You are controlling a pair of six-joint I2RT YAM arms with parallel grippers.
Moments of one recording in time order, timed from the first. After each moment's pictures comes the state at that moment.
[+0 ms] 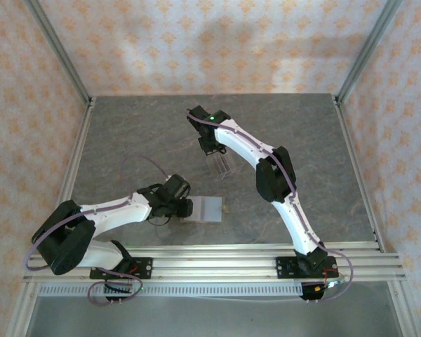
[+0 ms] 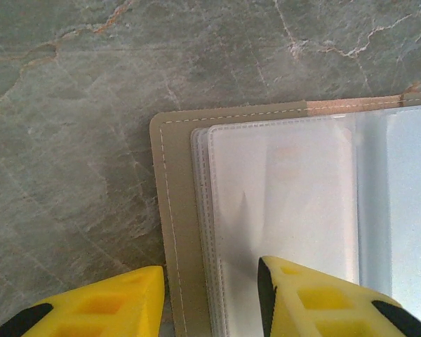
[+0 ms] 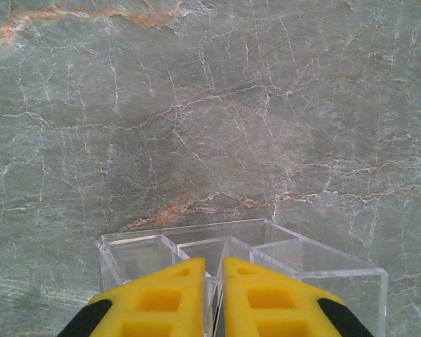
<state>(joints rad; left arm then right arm) -0.69 1.35 0.60 -0.38 -0.02 -0.66 0.69 2.38 2.23 -1.16 0.30 0.30</state>
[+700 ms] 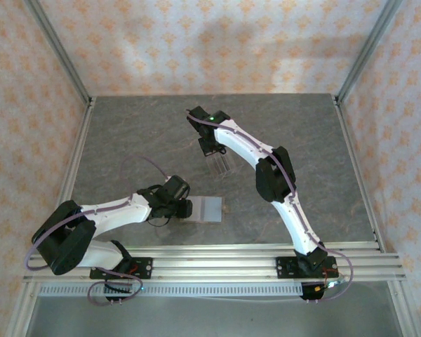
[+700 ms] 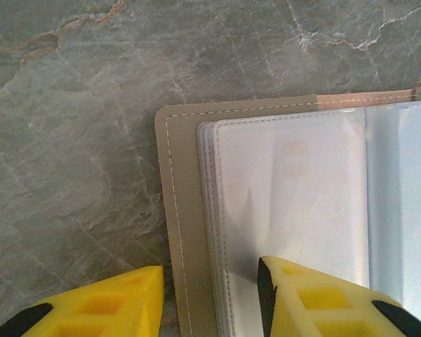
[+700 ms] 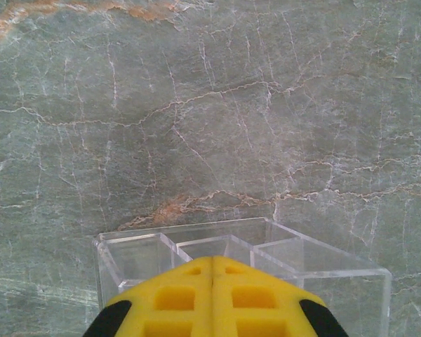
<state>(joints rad) -0.69 1.35 0.58 -0.37 -0.02 -0.66 0.69 2.39 2.23 -1.16 0.30 0.29</state>
